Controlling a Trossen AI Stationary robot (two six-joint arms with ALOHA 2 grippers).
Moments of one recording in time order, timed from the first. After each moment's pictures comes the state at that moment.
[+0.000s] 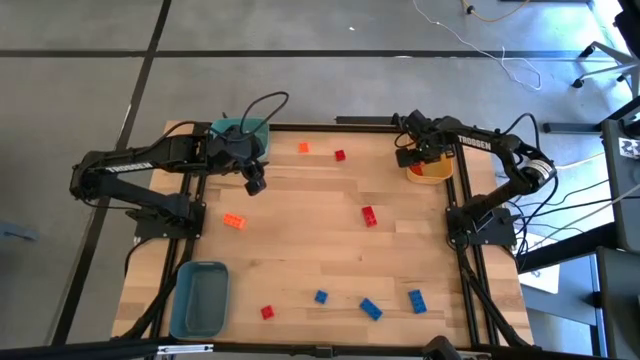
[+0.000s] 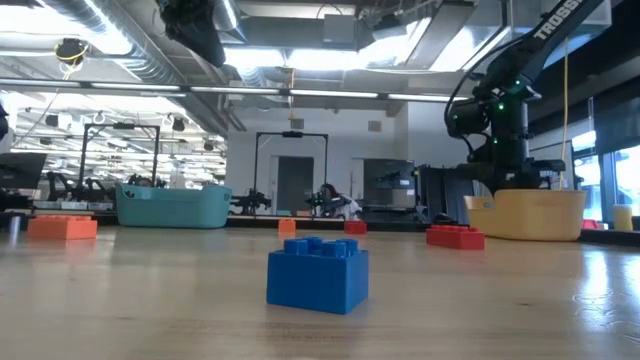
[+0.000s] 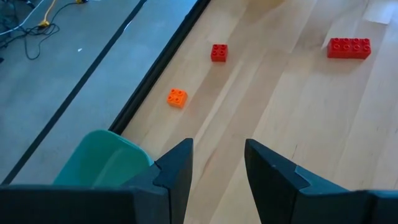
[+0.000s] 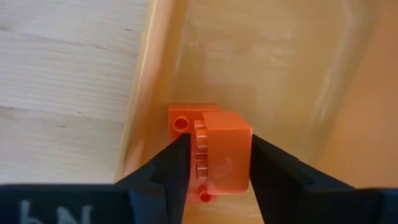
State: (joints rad) left arm 0.16 1.09 1.18 -0.85 -0.40 -0.13; right arm -0.91 1.51 0.86 -0.82 0.16 0.49
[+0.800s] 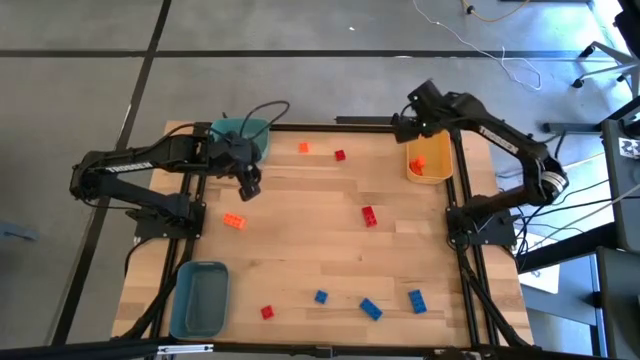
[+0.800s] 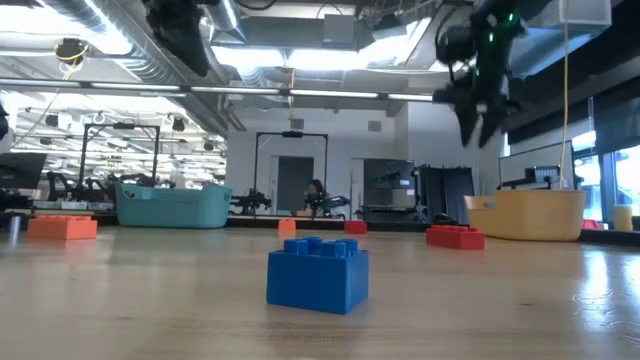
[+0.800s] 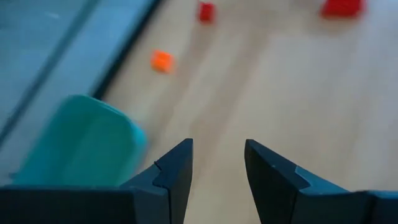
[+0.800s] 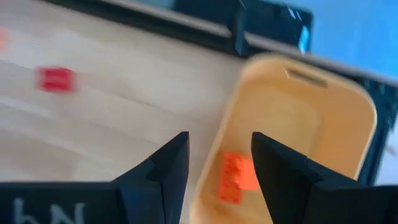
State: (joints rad) left arm 0.16 1.09 1.18 -0.99 -0.30 -0.18; right arm -0.82 1.37 1.25 -1.03 0.17 0.42
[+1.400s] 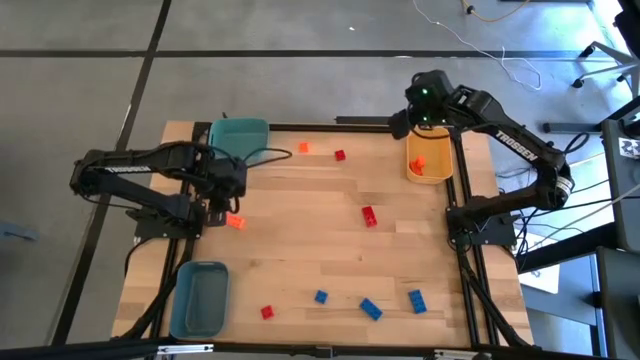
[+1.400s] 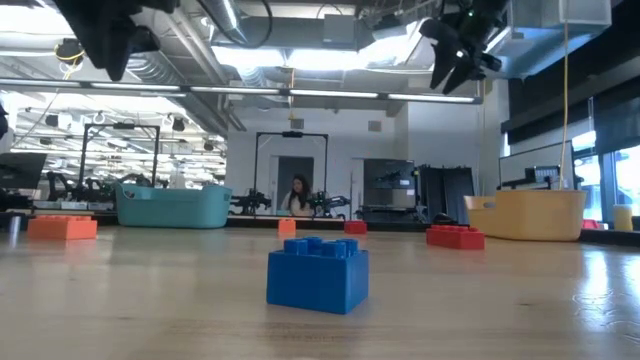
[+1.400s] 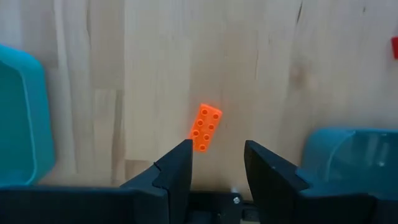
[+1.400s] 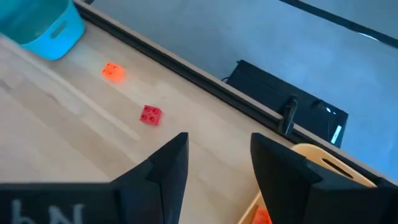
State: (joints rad) left arm 0.04 1.09 1.18 -1.38 0.01 -0.04; right arm -0.67 1.31 1.44 -0.99 0.15 0.28
